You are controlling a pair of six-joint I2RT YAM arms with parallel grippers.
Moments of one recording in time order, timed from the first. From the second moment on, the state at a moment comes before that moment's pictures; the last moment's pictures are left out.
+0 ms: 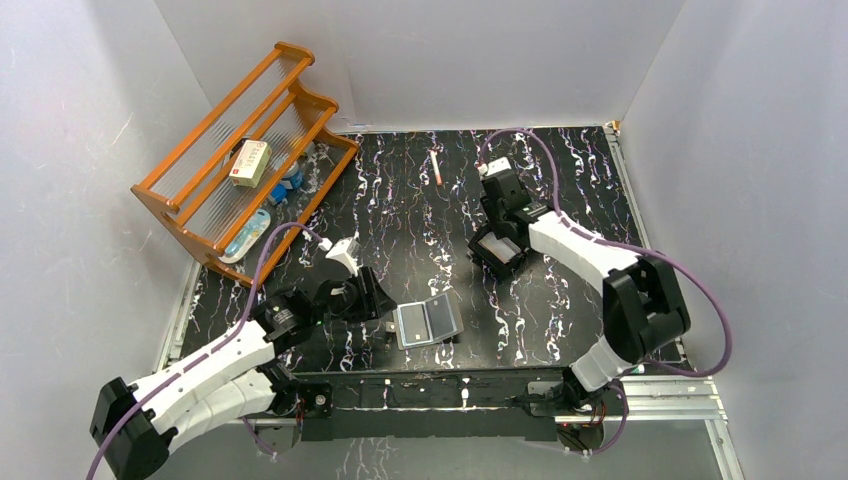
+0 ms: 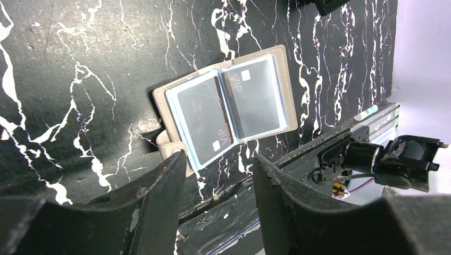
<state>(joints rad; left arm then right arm) -0.80 0.83 0.54 -0.38 0.00 -0.85 0.53 1.55 1.10 -0.43 0.46 -0.03</state>
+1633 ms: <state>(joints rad) -0.80 0.81 0.54 -0.41 0.00 -0.86 0.49 1.75 1.28 -0.51 0.43 -0.21</state>
